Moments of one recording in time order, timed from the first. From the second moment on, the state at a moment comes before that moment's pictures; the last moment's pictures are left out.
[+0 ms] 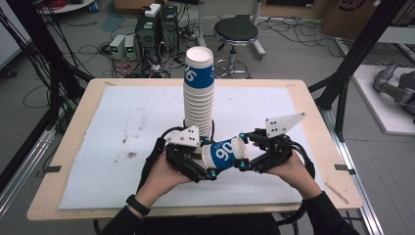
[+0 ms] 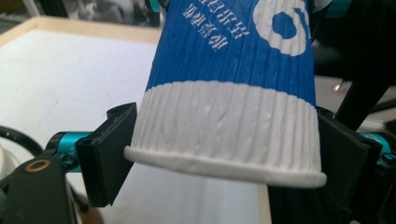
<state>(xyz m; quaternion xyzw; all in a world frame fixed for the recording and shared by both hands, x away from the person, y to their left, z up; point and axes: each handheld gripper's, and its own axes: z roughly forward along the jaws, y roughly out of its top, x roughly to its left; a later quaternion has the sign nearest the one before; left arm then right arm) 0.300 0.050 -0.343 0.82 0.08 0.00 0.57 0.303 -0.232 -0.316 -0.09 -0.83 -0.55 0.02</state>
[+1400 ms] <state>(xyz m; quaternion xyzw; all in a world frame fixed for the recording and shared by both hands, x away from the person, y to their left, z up) 0.299 0.060 -0.332 0.82 0.07 0.00 0.56 0.303 -0.223 -0.323 -0.09 -0.86 -0.50 0.02</state>
